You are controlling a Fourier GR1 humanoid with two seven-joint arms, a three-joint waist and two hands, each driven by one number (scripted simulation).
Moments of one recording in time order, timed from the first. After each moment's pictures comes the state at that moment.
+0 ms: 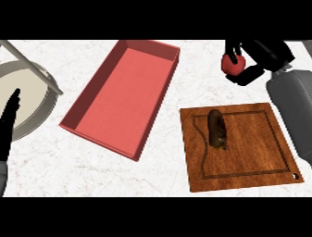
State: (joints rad) left arm -0.10 0.39 0.11 -1.35 -0.20 0.17 0.07; right arm -0.88 -0.37 0.03 -0.84 0.89 0.02 -0.49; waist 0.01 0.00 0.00
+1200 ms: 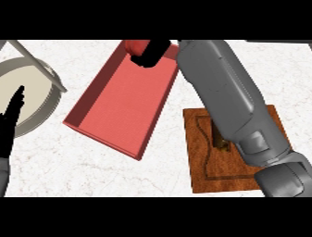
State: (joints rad) left arm -0.13 0.37 0.12 -1.35 -0.22 0.12 0.07; right arm -1.29 -0.01 -0.02 -0.70 0.63 0.14 -0.13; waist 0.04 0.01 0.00
